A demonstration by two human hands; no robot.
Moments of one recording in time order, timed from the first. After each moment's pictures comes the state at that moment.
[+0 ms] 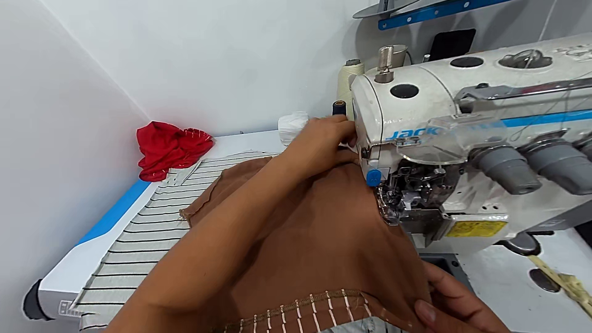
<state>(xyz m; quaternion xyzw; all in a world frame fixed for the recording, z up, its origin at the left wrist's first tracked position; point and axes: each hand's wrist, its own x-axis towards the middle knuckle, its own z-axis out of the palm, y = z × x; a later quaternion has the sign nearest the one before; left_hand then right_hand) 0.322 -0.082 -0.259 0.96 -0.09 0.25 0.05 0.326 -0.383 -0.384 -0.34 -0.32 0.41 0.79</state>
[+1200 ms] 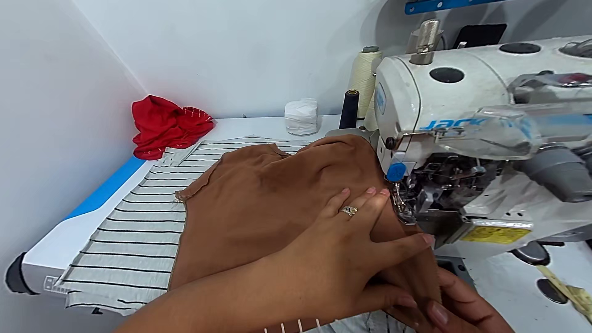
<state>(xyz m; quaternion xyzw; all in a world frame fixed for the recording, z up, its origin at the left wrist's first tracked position) 0.221 -0.182 -0.309 0.98 -0.10 0.16 0.06 0.329 -0.382 -0.389 -0.35 -0.32 0.40 0.78</state>
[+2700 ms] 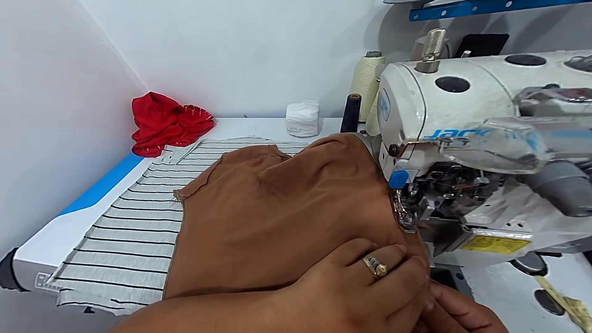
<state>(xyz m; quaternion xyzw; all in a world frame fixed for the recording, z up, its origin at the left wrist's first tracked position) 0.215 -0.208 -0.334 0.92 -0.16 0.36 -0.07 0.322 -0.377 -0.377 -0.50 -0.35 0.31 0.73</state>
